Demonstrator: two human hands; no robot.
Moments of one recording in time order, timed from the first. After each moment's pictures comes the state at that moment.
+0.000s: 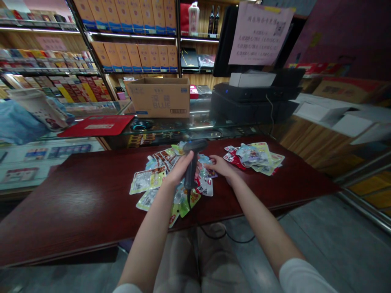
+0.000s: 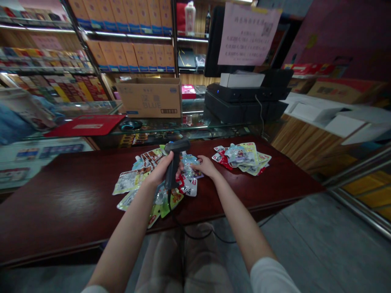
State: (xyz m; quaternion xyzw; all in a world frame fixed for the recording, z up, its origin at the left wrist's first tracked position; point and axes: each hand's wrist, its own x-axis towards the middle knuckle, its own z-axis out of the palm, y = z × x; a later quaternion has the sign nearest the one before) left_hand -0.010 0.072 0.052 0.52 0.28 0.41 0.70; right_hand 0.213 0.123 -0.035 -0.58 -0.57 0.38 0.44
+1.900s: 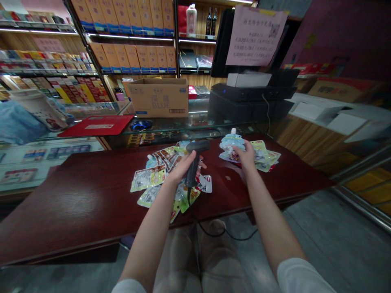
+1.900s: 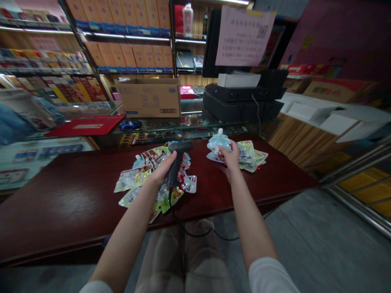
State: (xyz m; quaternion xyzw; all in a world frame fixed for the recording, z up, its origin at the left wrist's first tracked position) left_hand -0.004 0.071 0.047 0.53 0.28 0.38 0.71; right_hand 0.296 0.119 -0.008 -0.54 -0.46 0.15 0.69
